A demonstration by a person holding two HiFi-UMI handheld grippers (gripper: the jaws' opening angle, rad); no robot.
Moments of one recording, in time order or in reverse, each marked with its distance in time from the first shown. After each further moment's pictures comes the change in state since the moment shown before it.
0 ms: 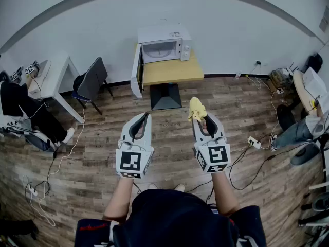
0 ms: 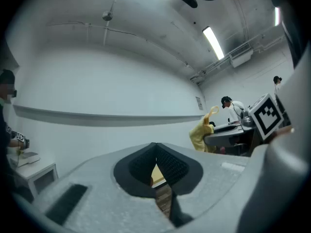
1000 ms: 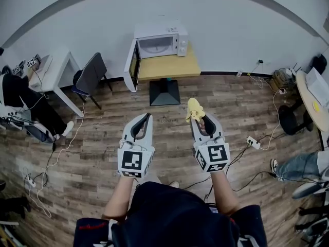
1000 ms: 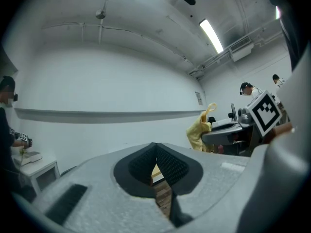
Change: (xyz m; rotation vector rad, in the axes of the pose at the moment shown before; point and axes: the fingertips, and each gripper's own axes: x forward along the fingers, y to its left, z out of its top) left arm 0.009 -0.079 -0.016 0.018 0.050 0.022; right arm -0.041 -0.049 -0.030 0.047 0.013 0.068
